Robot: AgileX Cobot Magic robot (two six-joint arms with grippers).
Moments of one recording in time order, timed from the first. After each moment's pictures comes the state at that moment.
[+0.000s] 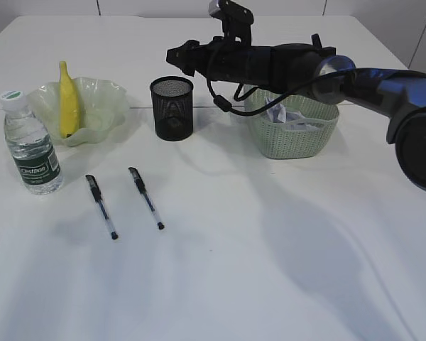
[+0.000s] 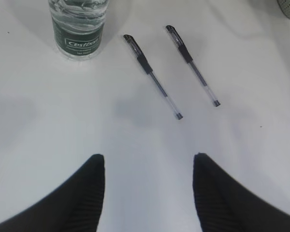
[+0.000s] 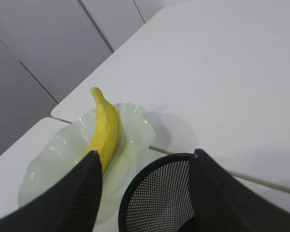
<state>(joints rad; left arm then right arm) 0.01 1.10 -0.85 -0.37 0.79 0.12 0.31 2.58 -2.24 1.64 0.49 -1.31</state>
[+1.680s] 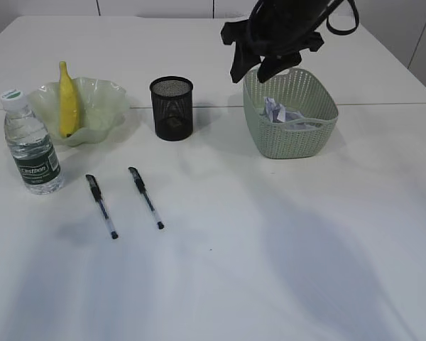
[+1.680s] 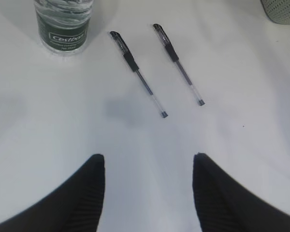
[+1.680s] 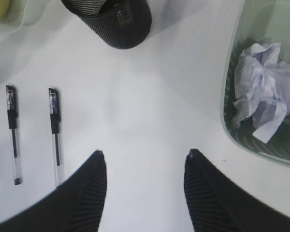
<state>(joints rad) 0.01 1.10 -0.85 -0.43 0.80 0.12 0.32 2.19 -2.23 0.23 1.20 -0.02</state>
